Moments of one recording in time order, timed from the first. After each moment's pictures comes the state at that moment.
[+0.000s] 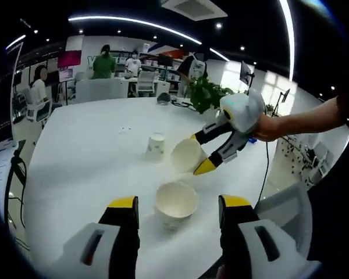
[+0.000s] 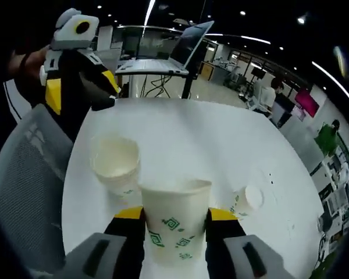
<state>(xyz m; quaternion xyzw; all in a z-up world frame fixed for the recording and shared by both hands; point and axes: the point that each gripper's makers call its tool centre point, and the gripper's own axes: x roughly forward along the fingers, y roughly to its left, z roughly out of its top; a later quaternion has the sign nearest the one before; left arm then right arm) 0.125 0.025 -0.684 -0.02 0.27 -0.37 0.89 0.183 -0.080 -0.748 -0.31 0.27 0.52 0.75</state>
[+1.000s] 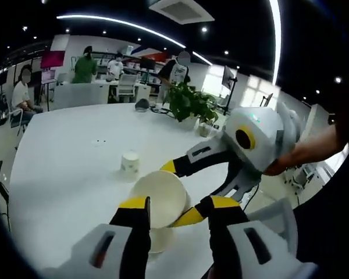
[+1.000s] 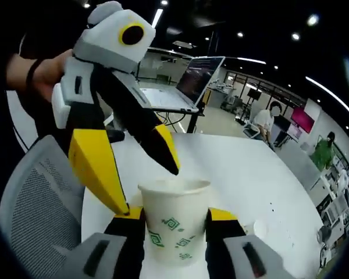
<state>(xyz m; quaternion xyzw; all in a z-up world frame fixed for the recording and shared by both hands) 0.138 -0.037 -0.650 -0.04 0.27 -0.43 0.86 0.146 -0.020 -0.700 -0.28 0.19 0.53 0.77</state>
